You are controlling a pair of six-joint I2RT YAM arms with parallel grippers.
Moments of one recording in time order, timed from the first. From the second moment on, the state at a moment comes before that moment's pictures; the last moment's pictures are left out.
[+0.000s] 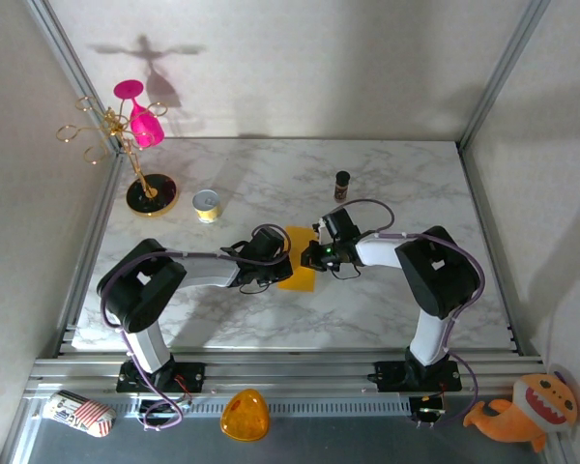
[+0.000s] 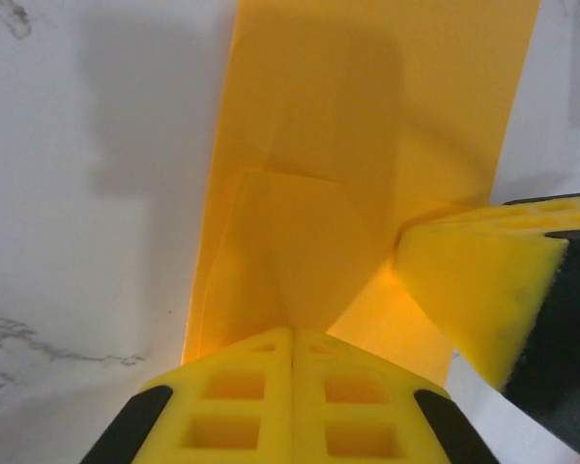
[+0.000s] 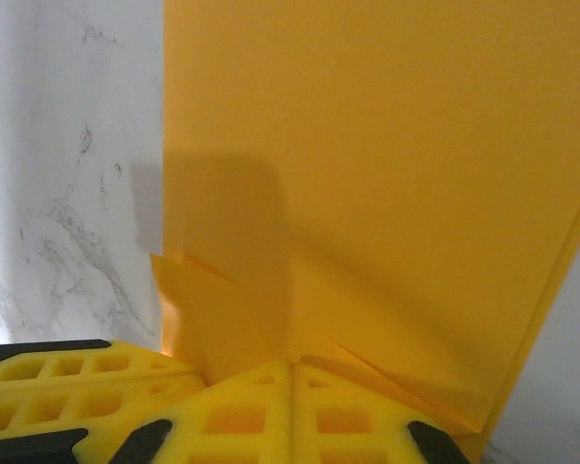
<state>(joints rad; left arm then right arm) -0.72 1.76 0.84 -0.01 0.13 -0.98 0.57 1.82 0.89 -0.07 -0.50 0.64</state>
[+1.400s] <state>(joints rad) -0.68 1.81 0.88 0.03 0.09 -1.08 0.51 1.65 0.76 -0.04 -0.45 1.02</state>
